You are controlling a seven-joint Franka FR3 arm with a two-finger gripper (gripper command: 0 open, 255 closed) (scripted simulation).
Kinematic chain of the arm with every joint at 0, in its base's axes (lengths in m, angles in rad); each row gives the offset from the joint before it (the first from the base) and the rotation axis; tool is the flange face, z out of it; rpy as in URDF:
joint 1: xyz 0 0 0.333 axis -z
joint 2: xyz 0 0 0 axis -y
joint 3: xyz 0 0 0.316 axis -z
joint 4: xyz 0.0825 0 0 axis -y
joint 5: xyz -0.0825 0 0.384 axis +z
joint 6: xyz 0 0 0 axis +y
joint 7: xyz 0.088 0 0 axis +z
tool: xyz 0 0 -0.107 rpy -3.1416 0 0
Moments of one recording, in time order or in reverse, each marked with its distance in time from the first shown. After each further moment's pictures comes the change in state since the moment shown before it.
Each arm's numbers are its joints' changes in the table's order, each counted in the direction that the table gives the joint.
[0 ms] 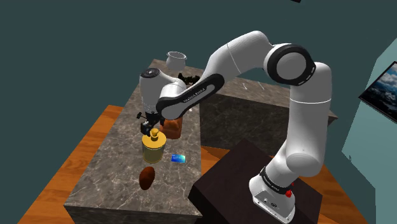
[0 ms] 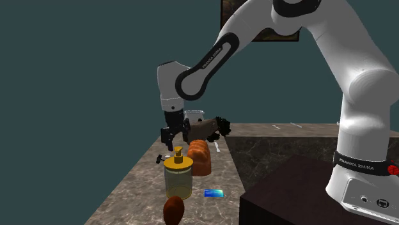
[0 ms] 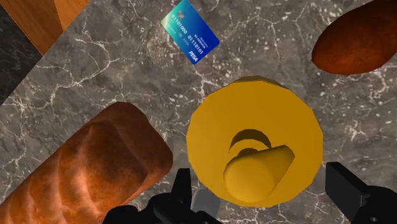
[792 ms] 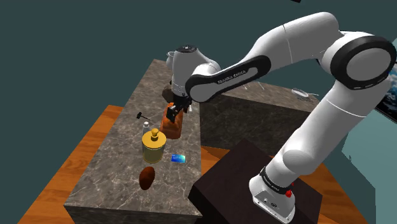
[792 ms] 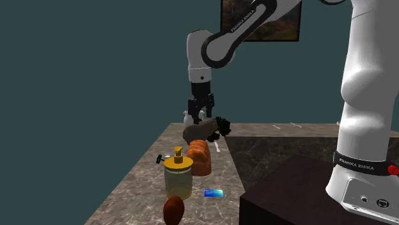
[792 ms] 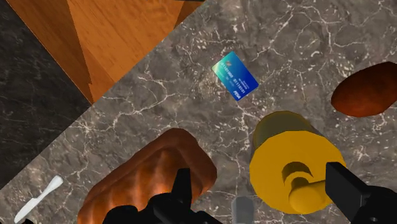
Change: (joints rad) arm 0.131 0.473 -0.037 -0.340 0.246 0.038 0.250
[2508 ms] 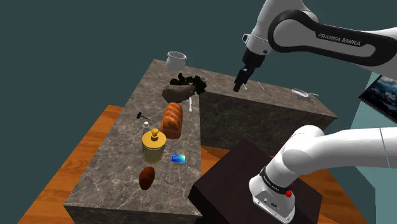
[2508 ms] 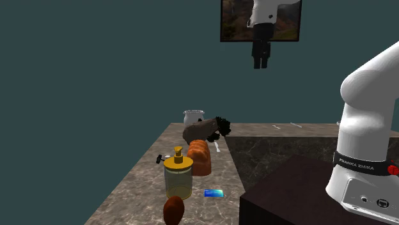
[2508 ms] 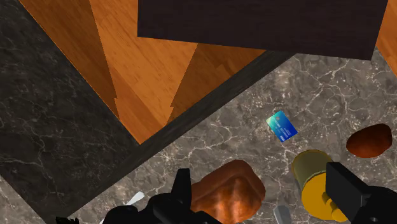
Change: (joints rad) arm 0.026 0.793 0.328 -0.160 0.154 0.547 0.507
